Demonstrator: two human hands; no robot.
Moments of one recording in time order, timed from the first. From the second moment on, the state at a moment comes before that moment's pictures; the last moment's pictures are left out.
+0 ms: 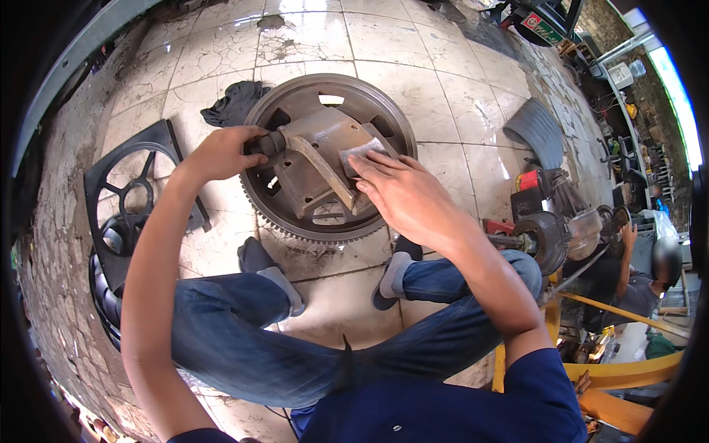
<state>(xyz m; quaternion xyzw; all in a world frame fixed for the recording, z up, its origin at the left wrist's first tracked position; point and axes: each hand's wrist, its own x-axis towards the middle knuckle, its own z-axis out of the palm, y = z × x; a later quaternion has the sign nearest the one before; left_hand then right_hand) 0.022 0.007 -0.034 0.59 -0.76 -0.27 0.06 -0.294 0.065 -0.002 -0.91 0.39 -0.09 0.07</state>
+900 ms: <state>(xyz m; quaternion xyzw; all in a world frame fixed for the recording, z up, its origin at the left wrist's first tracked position) 0.003 0.005 -0.051 0.58 -0.81 -0.10 0.03 -0.286 0.049 -0.031 -0.89 0.42 -0.13 0.11</state>
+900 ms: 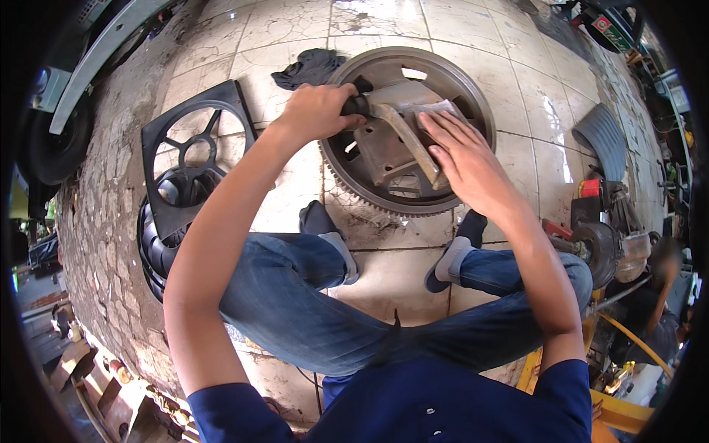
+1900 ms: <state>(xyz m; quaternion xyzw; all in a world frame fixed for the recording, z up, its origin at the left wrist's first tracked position) 0.023 0.006 -0.029 0.50 -0.83 -0.23 0.07 -0.292 0.079 -0.041 -0.89 0.44 -0.16 0.04</state>
